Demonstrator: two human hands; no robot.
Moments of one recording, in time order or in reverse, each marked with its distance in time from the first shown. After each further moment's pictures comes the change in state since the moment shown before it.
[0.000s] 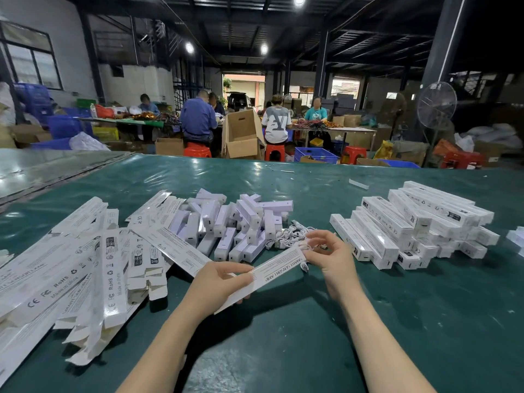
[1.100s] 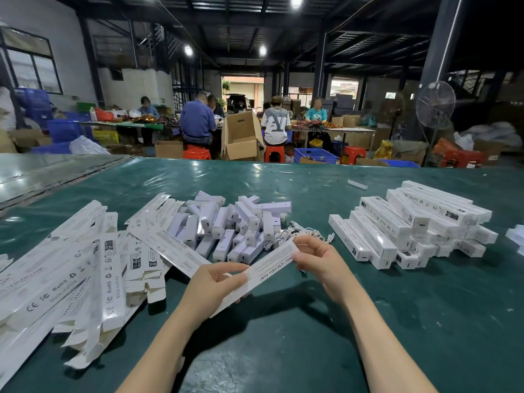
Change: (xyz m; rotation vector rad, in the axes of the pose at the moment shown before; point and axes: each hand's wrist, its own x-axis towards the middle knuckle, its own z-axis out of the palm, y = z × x) left_hand -0.006 0.000 0.000 -0.061 0.053 0.036; right_hand -0.005 -0.008 0.001 0.038 -0.309 0.124
